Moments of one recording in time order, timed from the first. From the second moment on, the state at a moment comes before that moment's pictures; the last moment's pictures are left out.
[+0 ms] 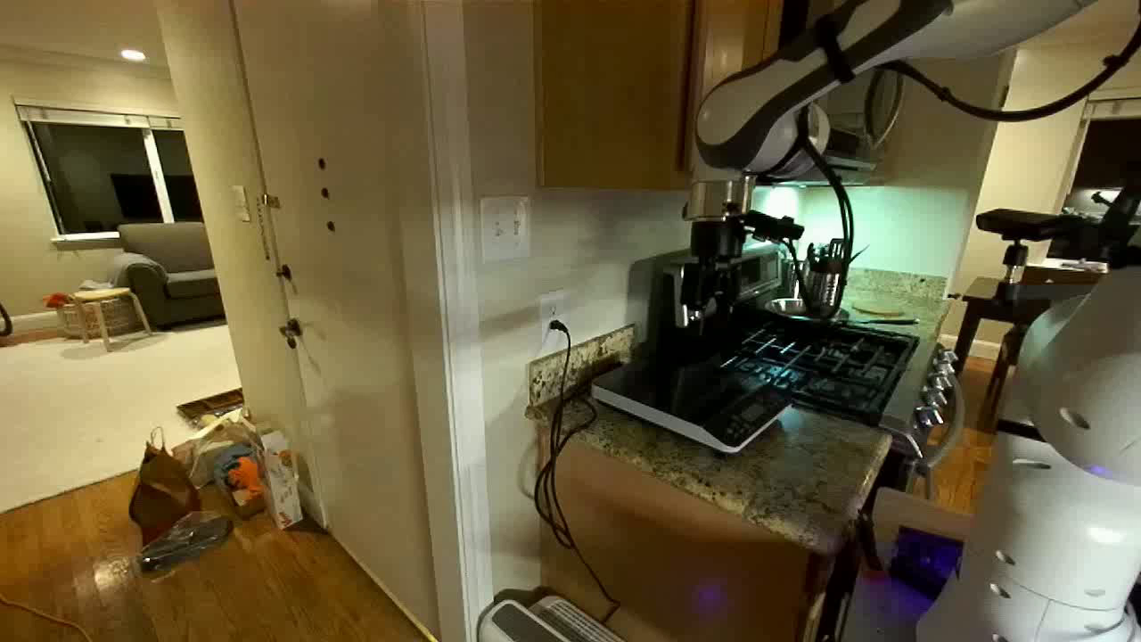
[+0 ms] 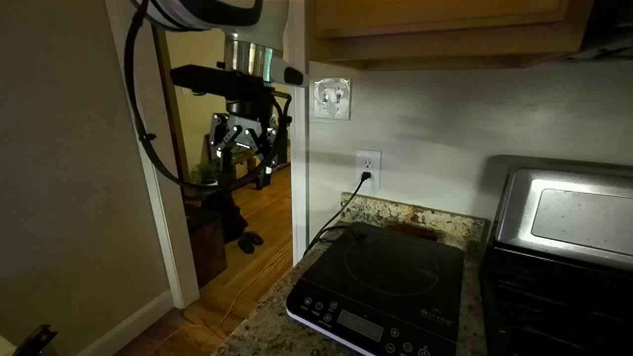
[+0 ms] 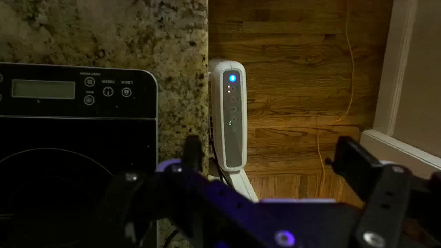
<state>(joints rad) -0.08 -0.35 -0.27 -2.44 0.02 2.00 -0.28</state>
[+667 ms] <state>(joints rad) -0.09 -0.35 -0.26 -2.44 0.02 2.00 -0.28</state>
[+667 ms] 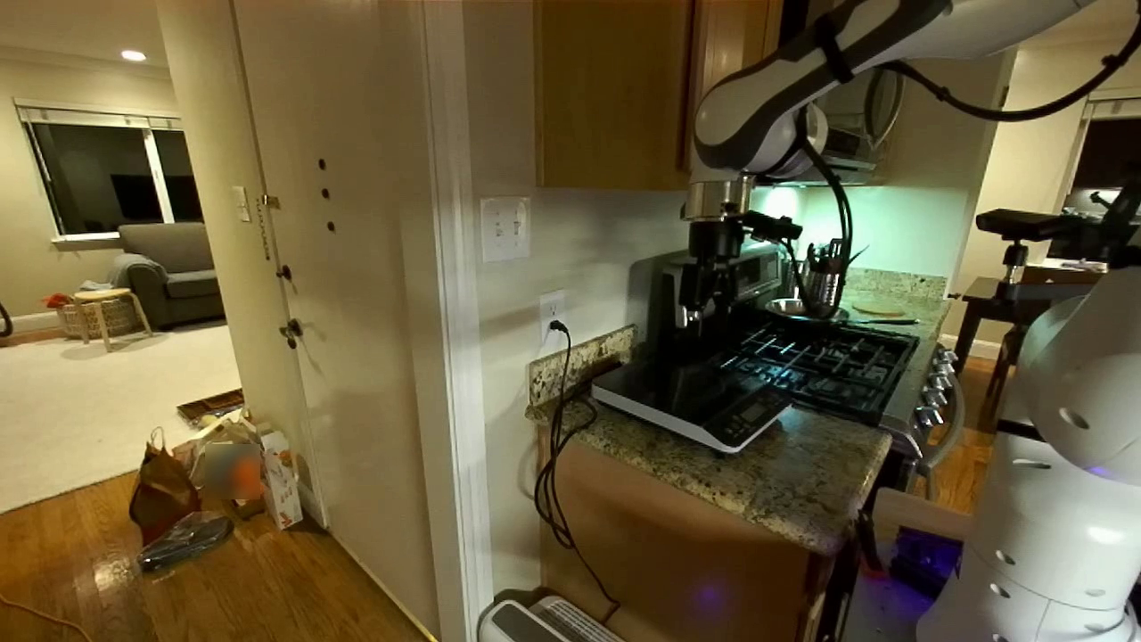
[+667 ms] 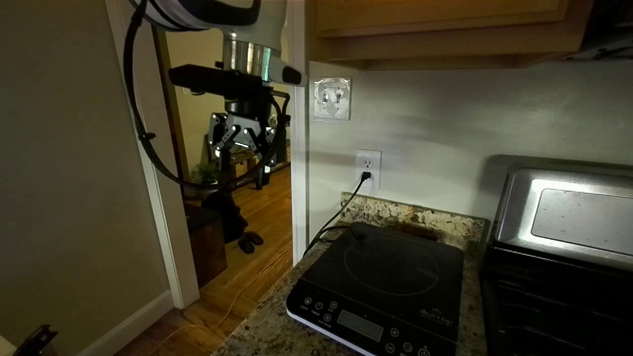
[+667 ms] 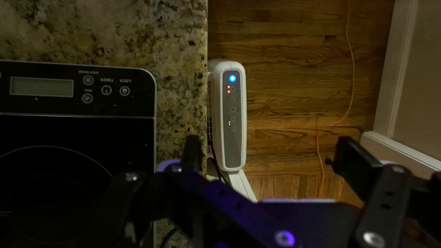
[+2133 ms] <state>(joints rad) -0.03 -0.28 -0.07 -2.40 -0.03 2.38 -0.28</state>
